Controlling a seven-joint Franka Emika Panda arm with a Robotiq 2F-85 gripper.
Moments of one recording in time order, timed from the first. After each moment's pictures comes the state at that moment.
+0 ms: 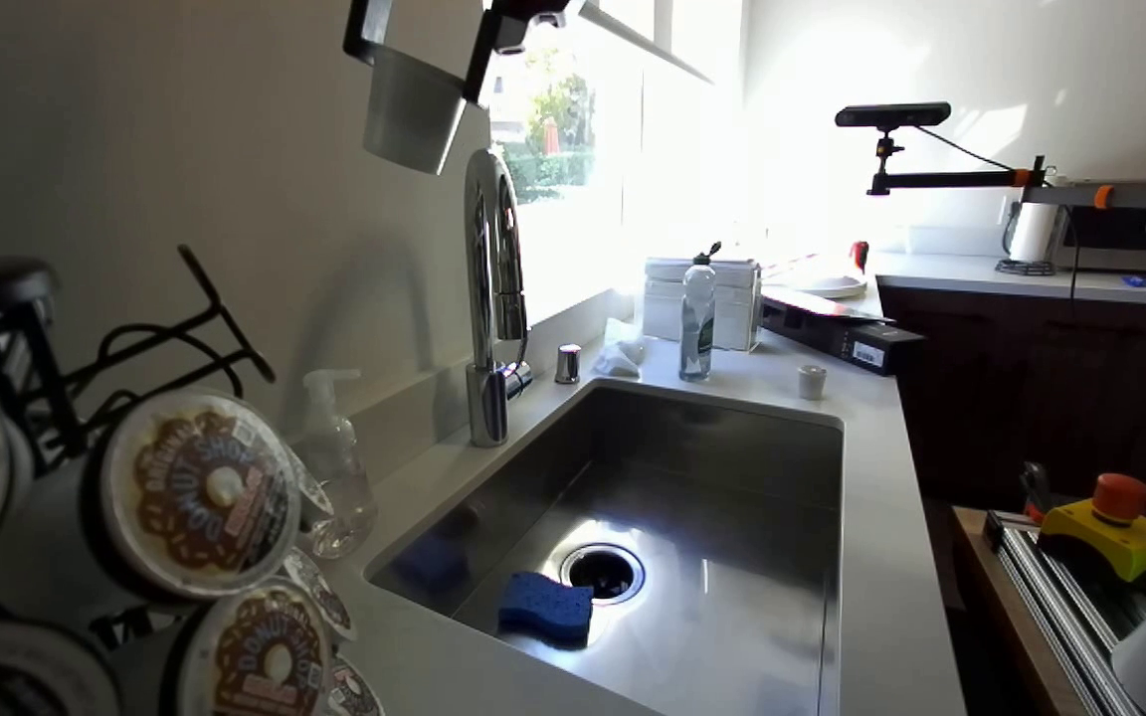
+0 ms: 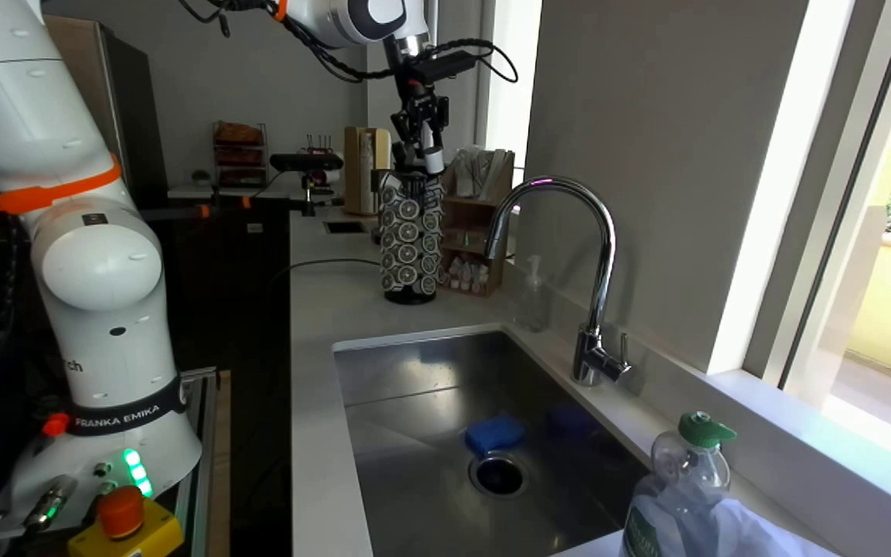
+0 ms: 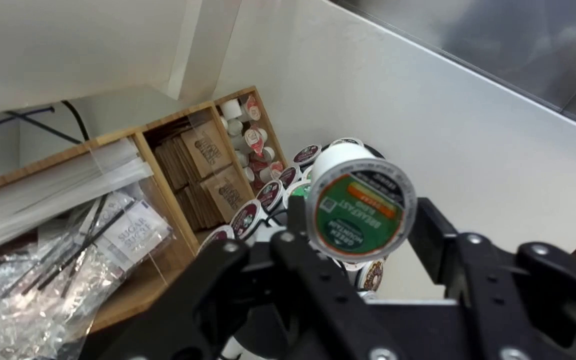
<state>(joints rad) 0.28 -0.26 0.11 -2.00 0.02 2.12 -1.52</state>
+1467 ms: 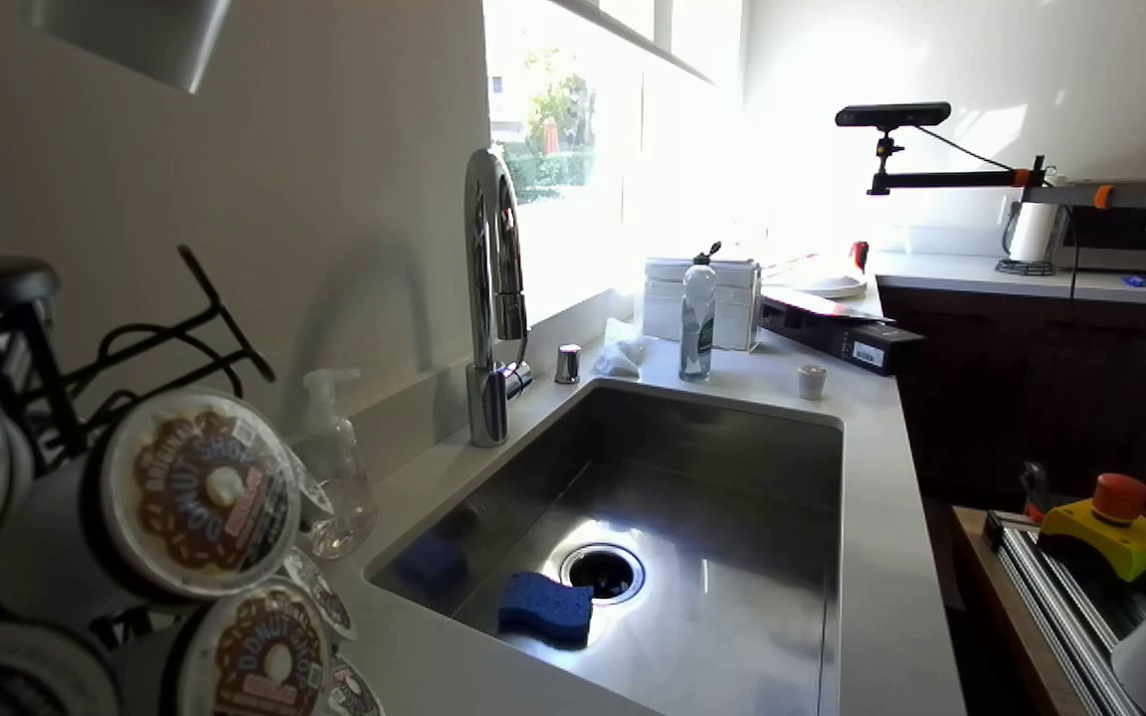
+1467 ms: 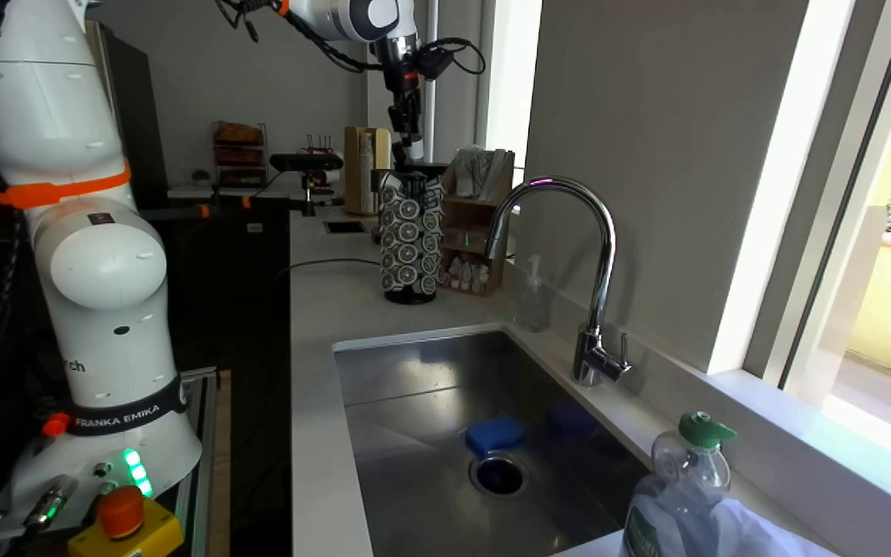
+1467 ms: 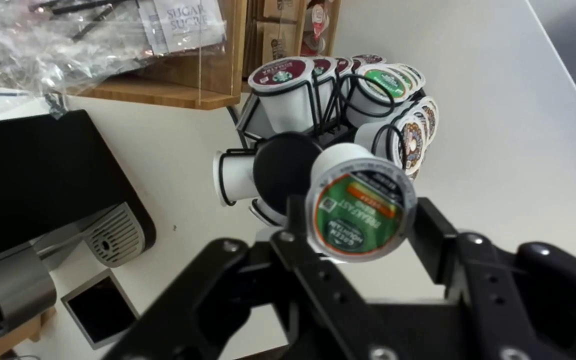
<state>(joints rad) 0.33 -0.13 0.19 -1.82 0.12 2.10 -1.95</state>
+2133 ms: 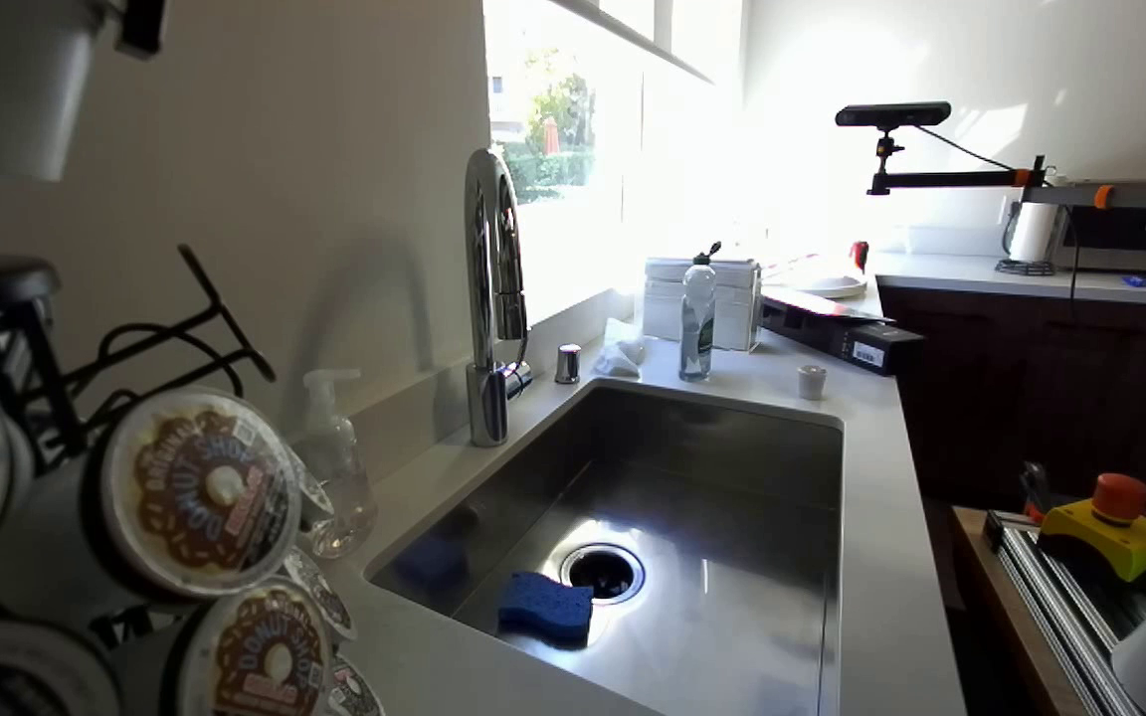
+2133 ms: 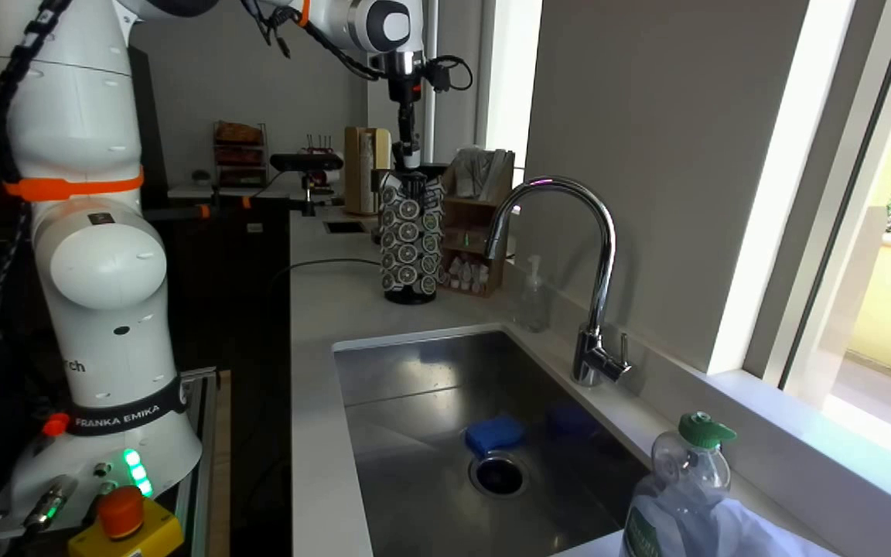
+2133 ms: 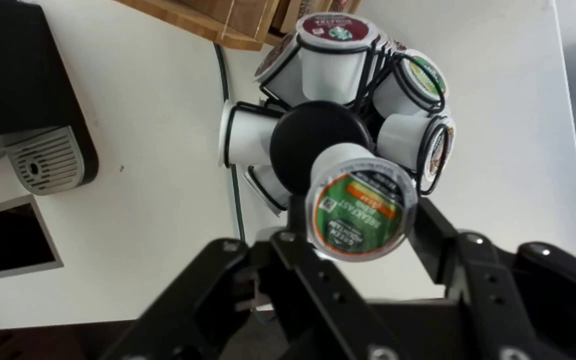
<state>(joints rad) 0.33 0.02 0.24 -1.67 0.11 2.01 -2.20</state>
